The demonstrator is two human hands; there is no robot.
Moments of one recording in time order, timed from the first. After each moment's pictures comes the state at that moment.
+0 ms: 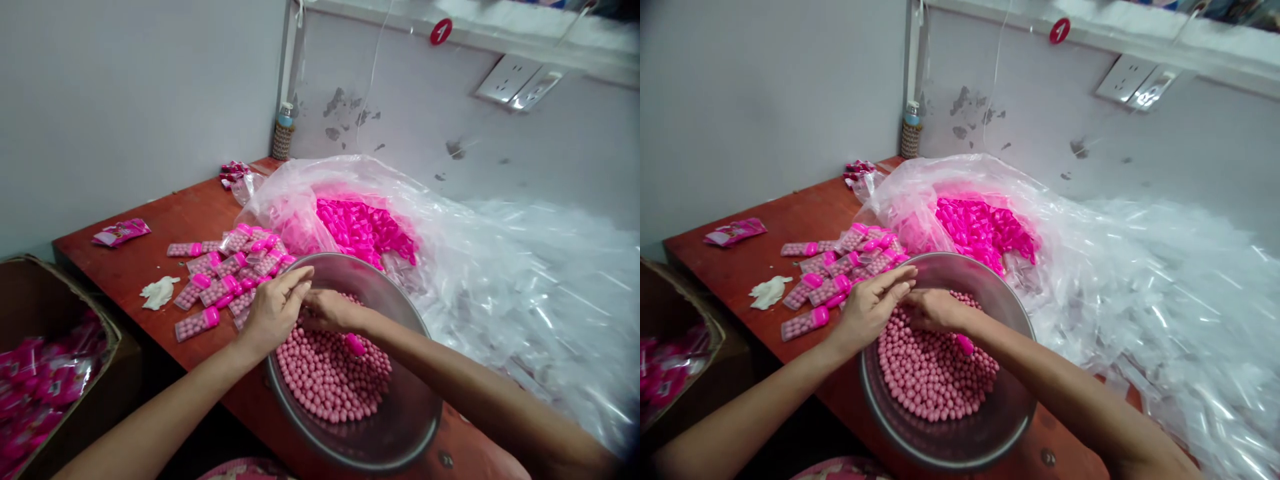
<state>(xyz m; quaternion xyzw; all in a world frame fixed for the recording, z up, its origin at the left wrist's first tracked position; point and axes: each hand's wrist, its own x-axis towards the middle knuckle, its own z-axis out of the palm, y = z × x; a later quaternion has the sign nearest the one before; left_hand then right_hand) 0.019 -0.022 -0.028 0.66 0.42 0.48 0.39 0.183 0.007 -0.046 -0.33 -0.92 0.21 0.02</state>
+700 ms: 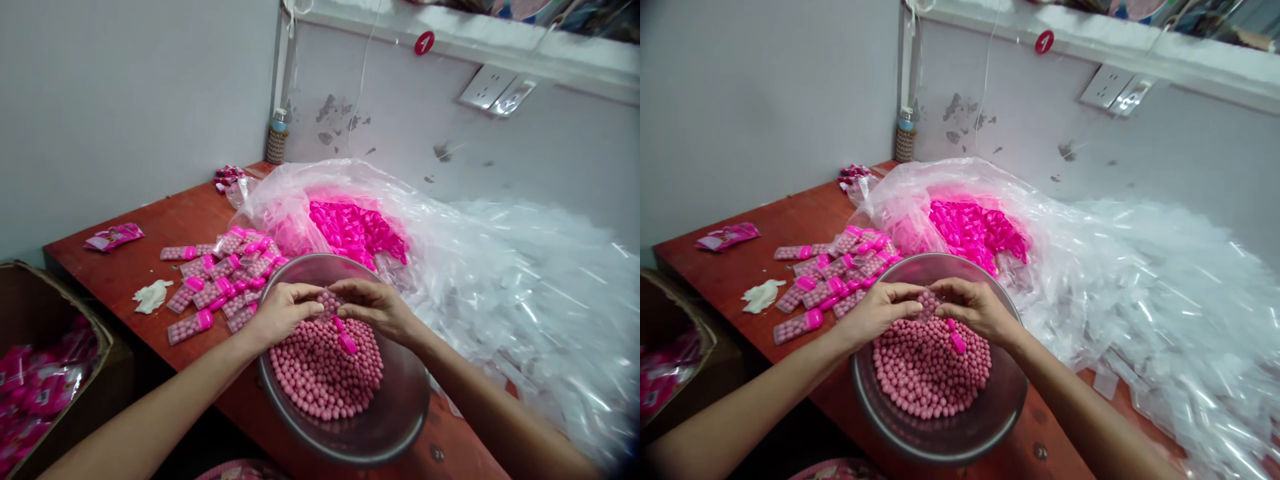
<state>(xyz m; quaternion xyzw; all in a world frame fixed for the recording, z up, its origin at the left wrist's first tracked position) 0.033 -0.020 -0.020 0.62 0.32 0.36 0.61 0.239 -0.034 0.001 -0.43 -0.72 0.45 0.31</state>
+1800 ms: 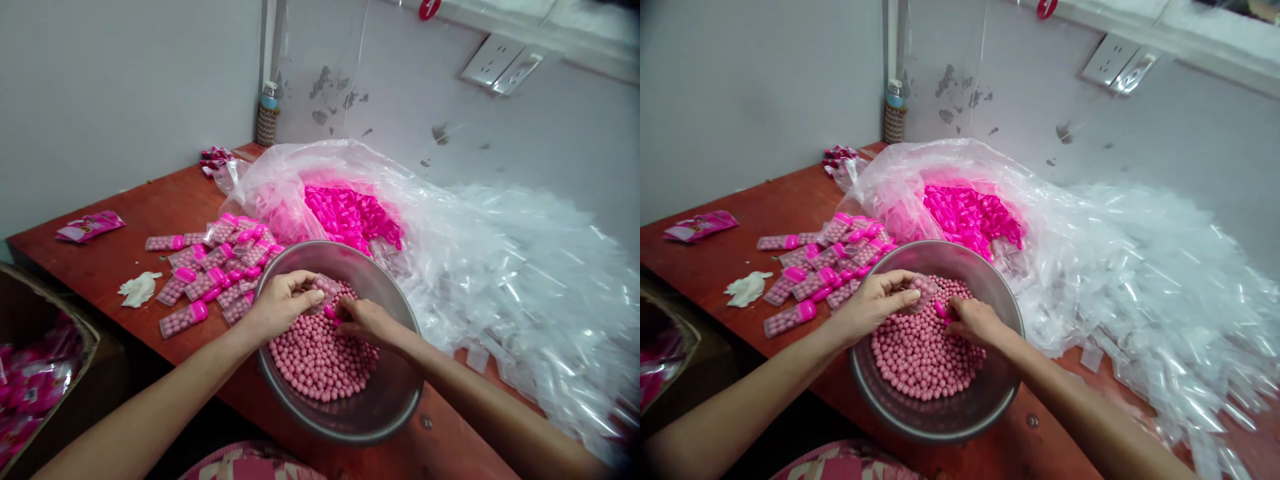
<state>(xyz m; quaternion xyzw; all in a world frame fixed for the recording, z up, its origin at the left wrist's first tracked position) 0.035 -0.025 -0.020 0.52 0.30 0.37 0.71 0.245 -0.050 -0.037 -0.63 -0.73 0.24 -0.10</state>
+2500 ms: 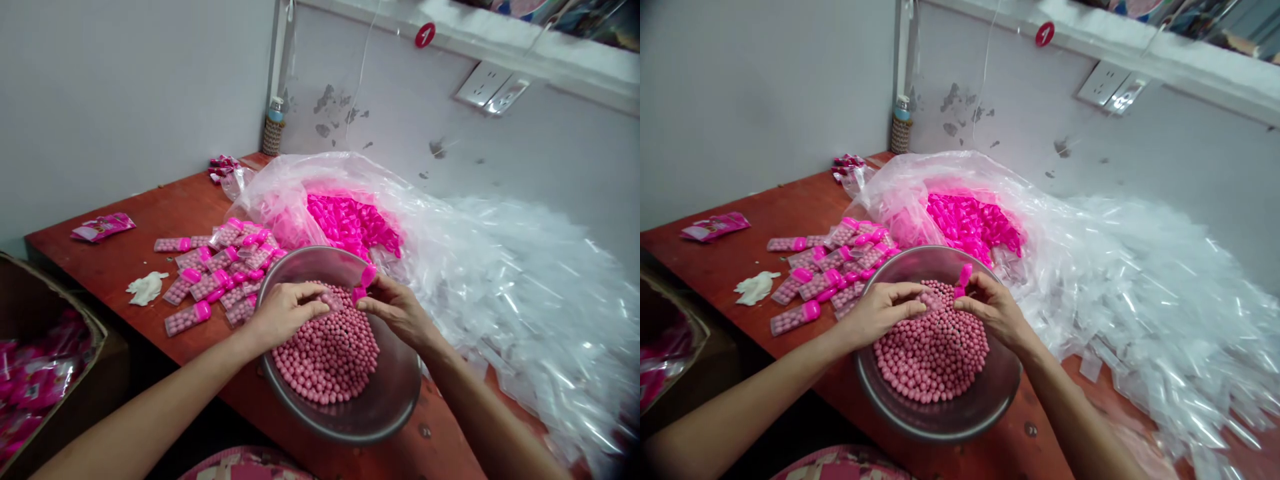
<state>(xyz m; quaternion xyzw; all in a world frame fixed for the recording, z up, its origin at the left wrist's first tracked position) 0.030 -0.032 -0.021 0.69 0.29 0.36 0.55 0.247 -0.057 0.005 -0.52 -0.66 0.41 0.36</state>
